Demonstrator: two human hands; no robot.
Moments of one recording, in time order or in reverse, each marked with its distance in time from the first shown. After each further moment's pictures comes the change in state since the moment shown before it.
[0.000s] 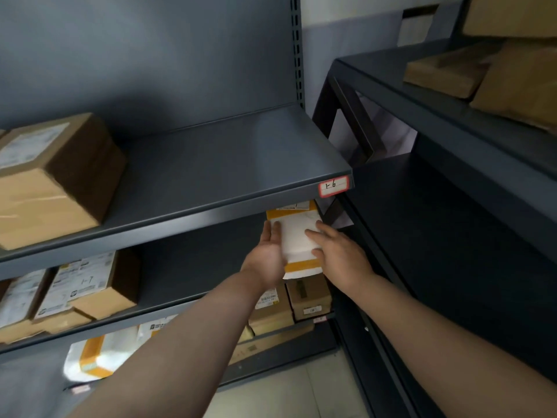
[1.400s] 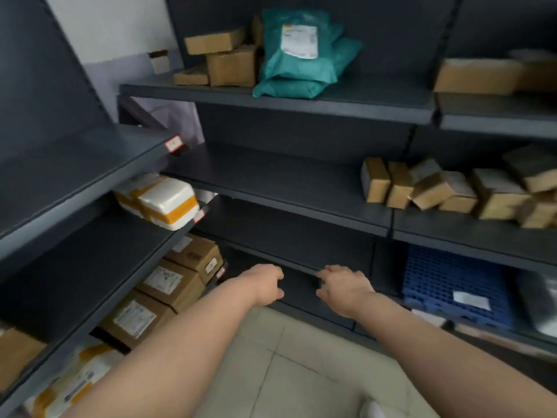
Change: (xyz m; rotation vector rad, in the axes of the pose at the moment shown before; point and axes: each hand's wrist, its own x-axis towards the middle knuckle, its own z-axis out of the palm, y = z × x) left_hand -0.279 -0.016 0.079 0.472 -0.517 0.840; right_hand -0.420 -0.187 0.029 -0.182 -0.153 0.966
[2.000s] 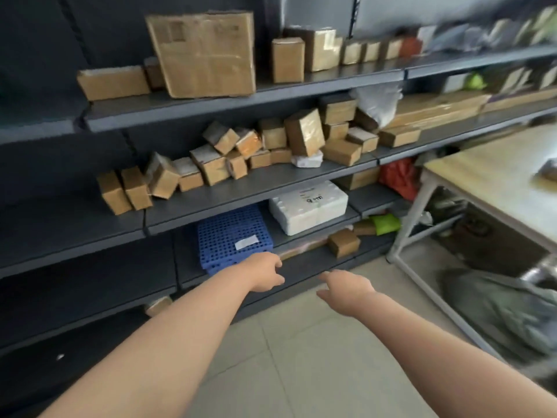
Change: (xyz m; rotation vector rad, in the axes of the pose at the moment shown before) left_hand -0.075 0.417 0.145 0.347 -0.225 0.727; right_hand -0.377 0.257 0.102 0.339 0.083 0.823
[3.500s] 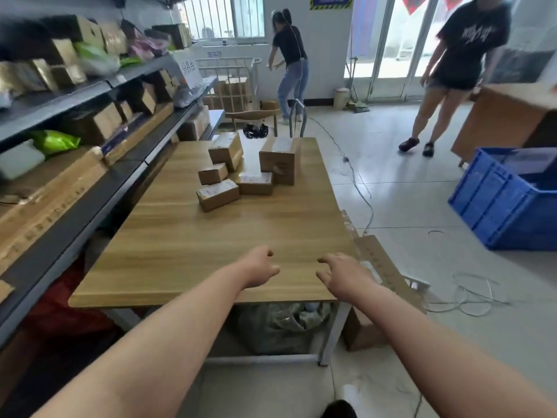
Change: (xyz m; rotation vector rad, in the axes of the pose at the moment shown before) left_hand 0.400 0.778 0.069 0.236 -0.302 0.799; right_hand -0.088 0.699 -0.097 0.499 0.457 1.101
